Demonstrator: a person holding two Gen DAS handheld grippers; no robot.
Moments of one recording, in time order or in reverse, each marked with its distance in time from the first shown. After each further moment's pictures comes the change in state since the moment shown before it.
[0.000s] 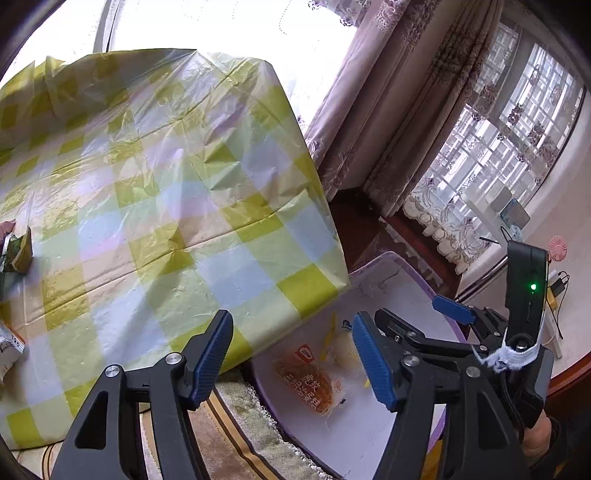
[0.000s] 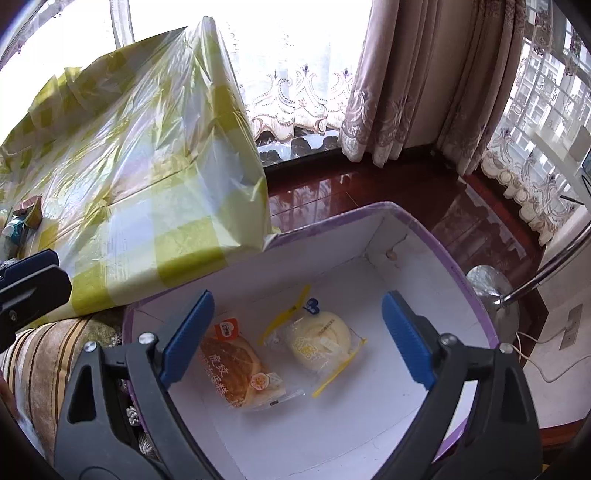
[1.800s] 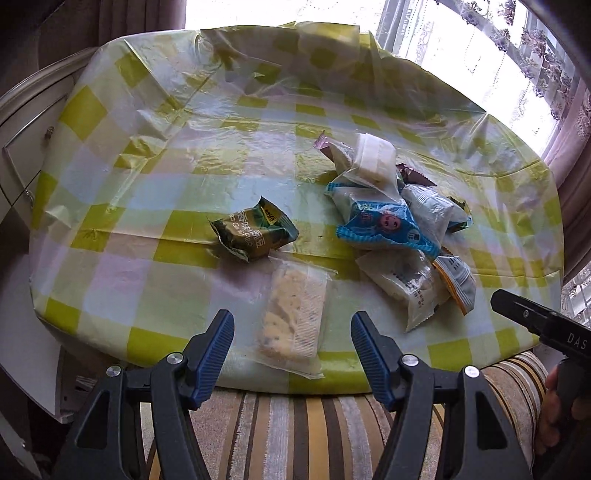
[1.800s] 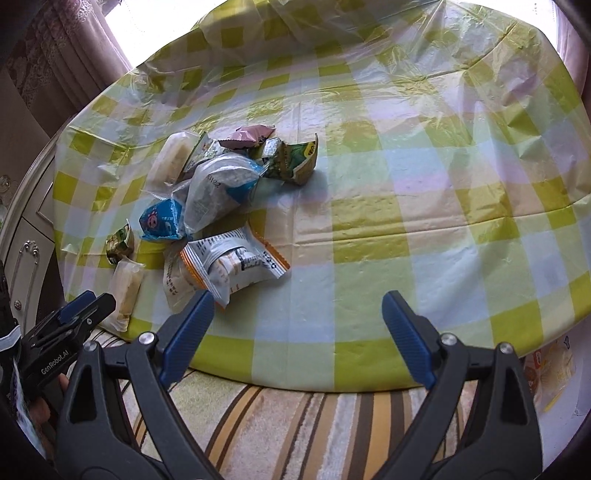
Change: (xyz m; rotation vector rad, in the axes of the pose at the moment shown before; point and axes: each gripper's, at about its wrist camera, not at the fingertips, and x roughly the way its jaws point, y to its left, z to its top) left arm -0.175 0.284 -0.118 -0.456 -0.080 0.568; right arm -0.007 0.313 0.003 -0.260 0.140 0.494
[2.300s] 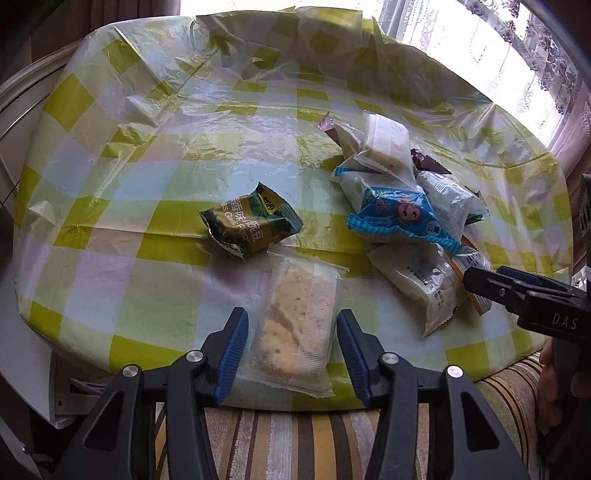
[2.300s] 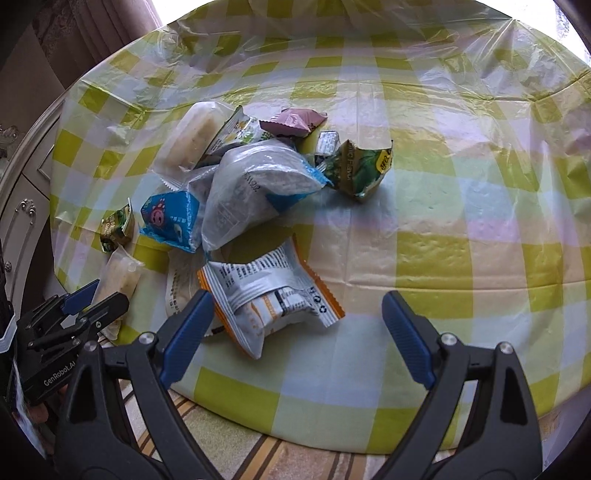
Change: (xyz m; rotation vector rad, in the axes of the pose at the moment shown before) left arm 0.024 0.000 0.004 0.008 0.034 0.006; right arm 0.046 0.034 0.028 -0.156 0.067 0.021
